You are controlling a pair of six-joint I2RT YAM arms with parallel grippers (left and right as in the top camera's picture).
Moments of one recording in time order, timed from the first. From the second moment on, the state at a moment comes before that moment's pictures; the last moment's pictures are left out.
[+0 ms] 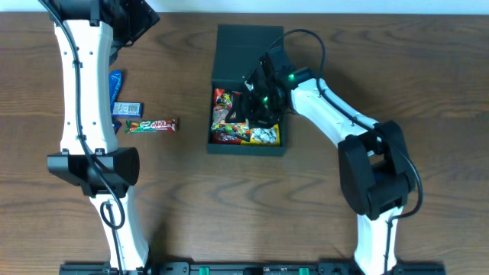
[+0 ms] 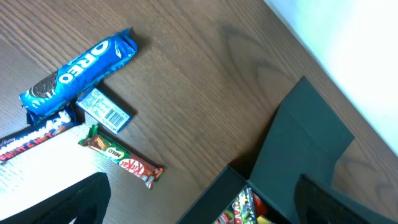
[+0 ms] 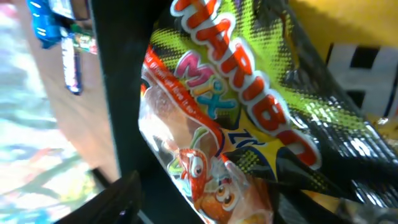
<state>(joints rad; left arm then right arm) -0.01 2.20 2.66 -1.57 -0.04 -0.74 0.44 2.12 1.58 -0.72 -0.70 0.50</state>
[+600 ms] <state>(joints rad) -0.01 2.20 2.66 -1.57 -0.04 -0.74 0.41 2.12 1.57 -0.72 -0.74 0.57</state>
